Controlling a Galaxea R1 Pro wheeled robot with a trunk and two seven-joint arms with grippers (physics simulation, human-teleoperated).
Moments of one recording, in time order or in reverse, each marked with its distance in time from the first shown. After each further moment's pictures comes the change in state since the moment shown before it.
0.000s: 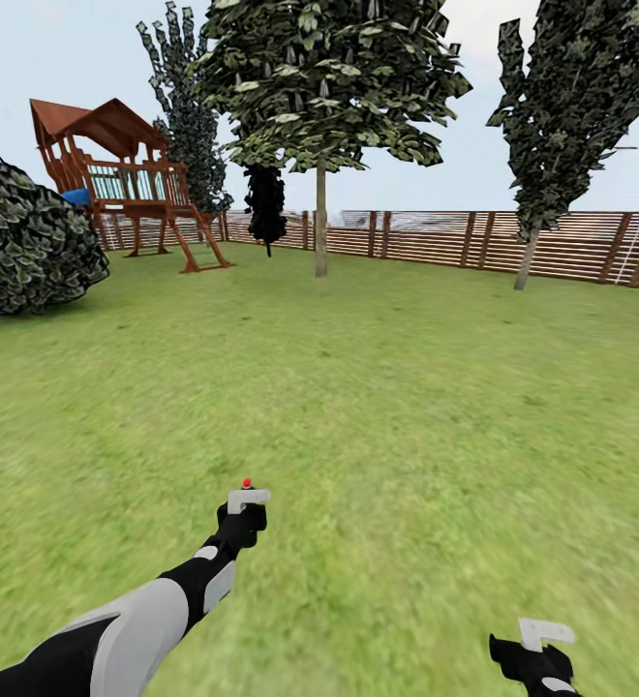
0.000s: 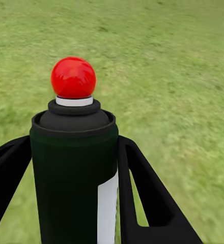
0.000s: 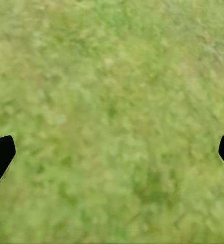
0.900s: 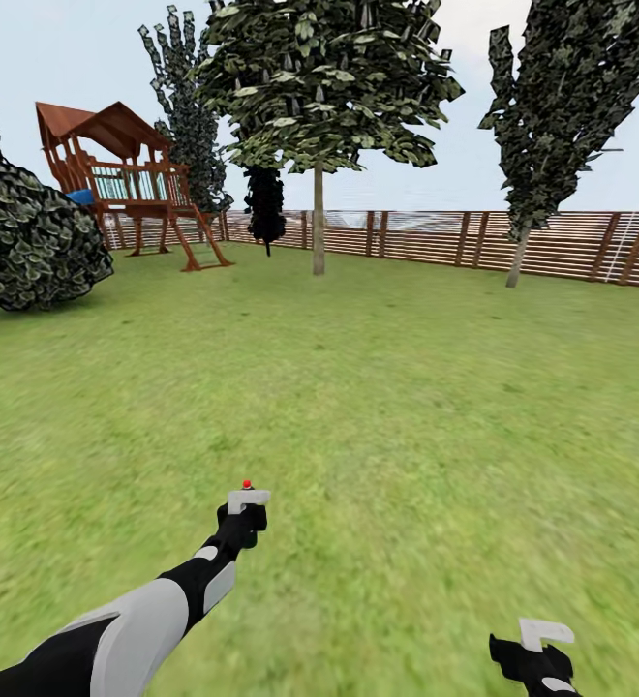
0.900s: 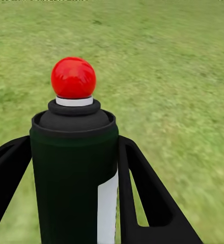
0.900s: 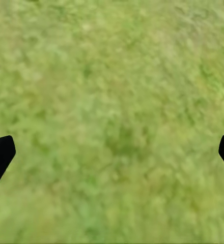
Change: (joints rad) left arm 0.000 0.000 0.001 0.002 -0.001 0.002 0.000; right arm 0.000 0.000 0.000 0.000 0.000 0.000 0.000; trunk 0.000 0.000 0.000
